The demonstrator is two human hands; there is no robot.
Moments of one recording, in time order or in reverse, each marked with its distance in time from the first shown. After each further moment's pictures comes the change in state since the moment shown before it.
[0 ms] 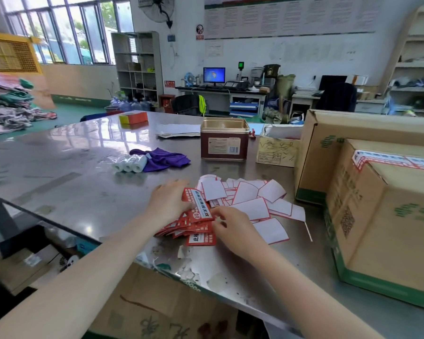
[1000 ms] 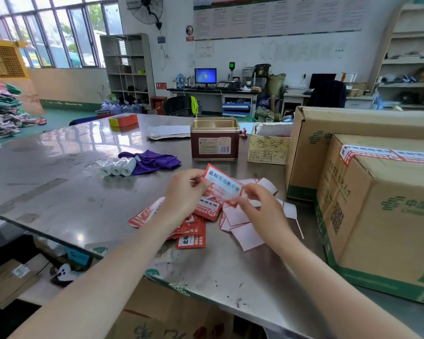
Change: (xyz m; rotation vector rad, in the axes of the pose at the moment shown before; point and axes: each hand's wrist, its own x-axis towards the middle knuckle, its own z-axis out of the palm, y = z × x) left_hand 0.004 0.052 0.004 -0.692 0.145 0.015; right_hand -0.004 0.037 -0.049 0.233 0.318 0.087
